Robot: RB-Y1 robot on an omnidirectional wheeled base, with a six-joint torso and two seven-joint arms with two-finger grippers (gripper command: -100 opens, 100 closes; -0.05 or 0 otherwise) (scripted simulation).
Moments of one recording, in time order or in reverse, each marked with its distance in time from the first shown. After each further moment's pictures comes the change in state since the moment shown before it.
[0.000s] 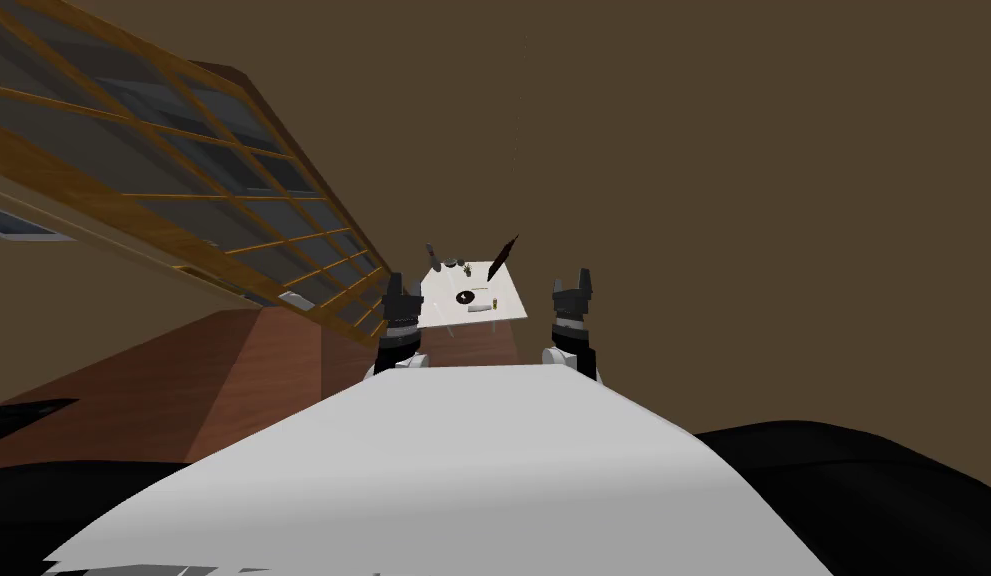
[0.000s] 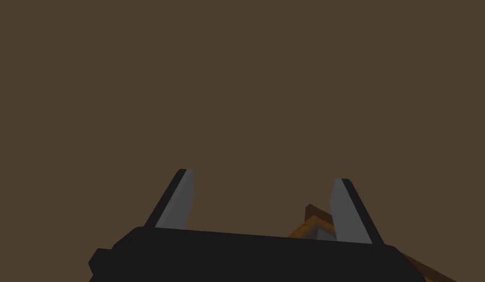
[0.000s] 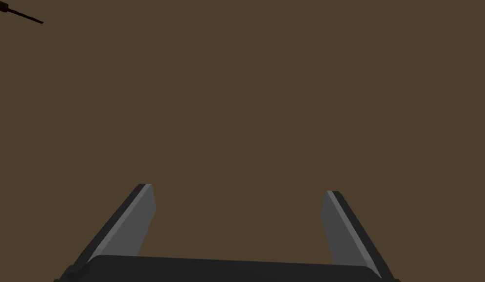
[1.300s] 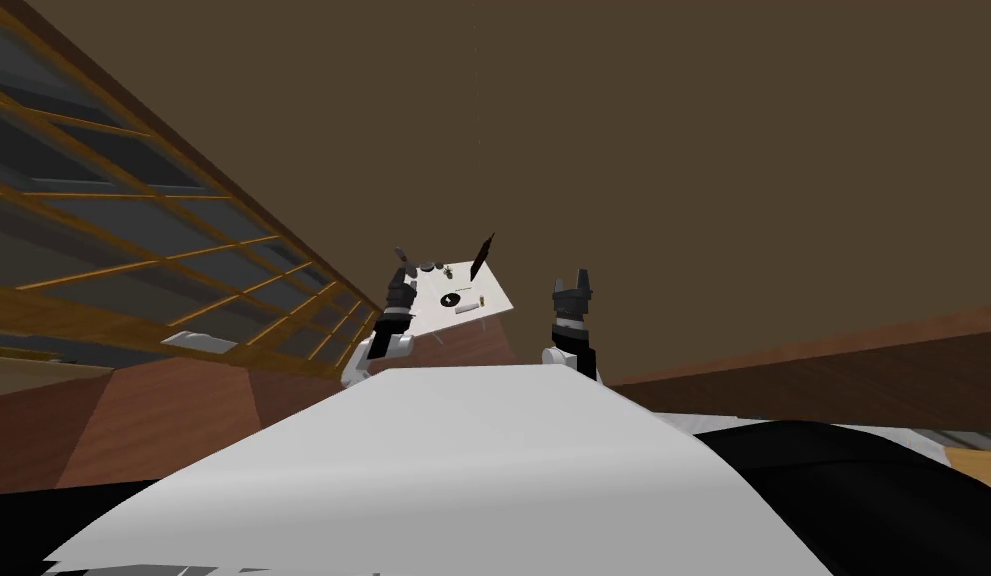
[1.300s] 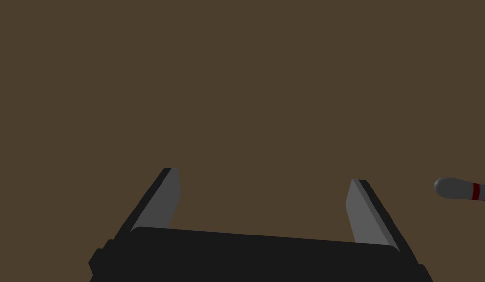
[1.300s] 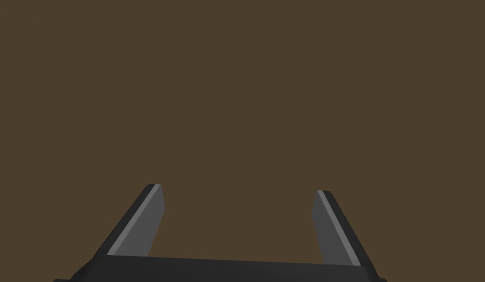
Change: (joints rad) left arm -0.283 0.173 0.234 0.261 -0.020 0.296 0.100; right arm 0.000 0.000 0.000 0.000 0.000 0.000 0.000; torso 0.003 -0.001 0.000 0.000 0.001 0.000
